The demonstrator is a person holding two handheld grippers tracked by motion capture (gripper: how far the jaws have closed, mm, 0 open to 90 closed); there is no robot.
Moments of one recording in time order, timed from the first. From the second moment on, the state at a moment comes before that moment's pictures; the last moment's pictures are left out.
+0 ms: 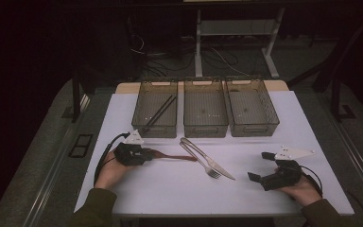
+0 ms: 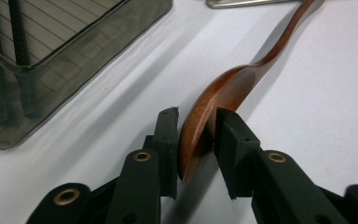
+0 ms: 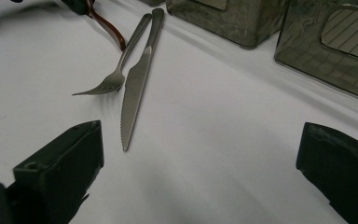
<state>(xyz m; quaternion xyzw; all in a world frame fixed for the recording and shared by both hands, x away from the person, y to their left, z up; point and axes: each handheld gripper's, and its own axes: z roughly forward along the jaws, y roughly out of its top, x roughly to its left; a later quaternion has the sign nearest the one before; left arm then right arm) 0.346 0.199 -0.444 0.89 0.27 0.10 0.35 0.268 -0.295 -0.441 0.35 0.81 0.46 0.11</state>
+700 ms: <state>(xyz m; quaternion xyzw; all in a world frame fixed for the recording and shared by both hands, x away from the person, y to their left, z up) 0.344 0.198 -0.443 0.90 0.26 0.07 0.35 0.268 -0.294 -0.442 0.35 0.81 0.46 0.11</state>
